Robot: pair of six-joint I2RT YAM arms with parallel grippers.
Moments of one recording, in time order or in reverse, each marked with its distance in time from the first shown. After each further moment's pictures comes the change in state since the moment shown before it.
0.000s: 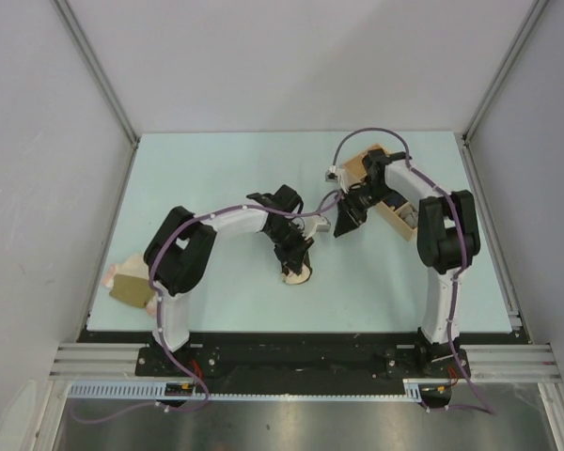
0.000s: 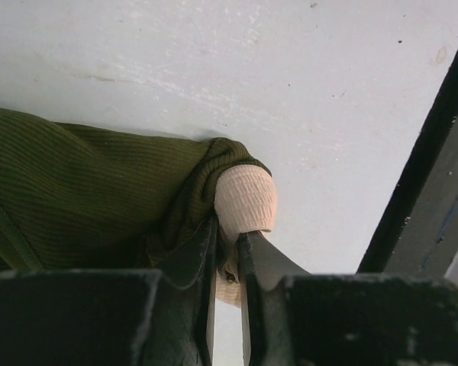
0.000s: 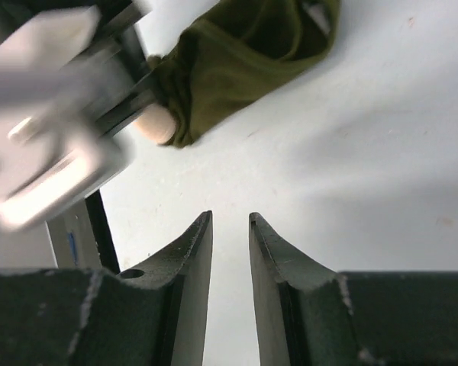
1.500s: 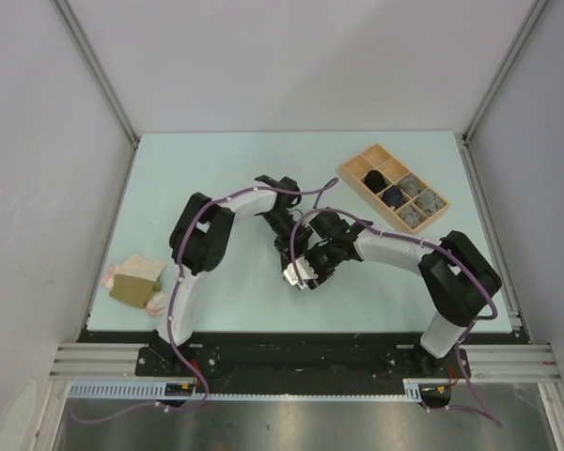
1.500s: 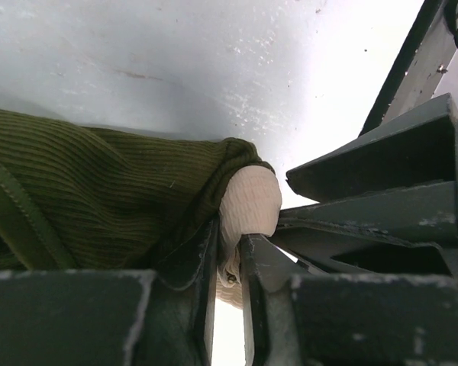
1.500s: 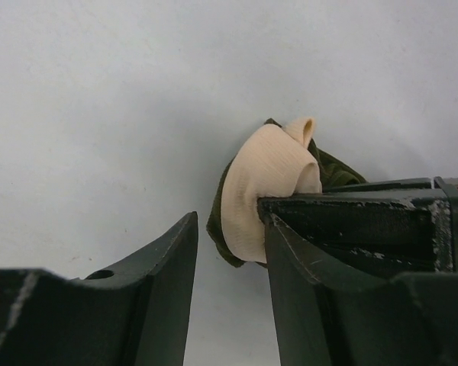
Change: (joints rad) left arm 0.081 0.285 0.346 -0.385 0.173 0.007; right arm 0.484 -0.408 -0.642 0.615 0.319 -0.695
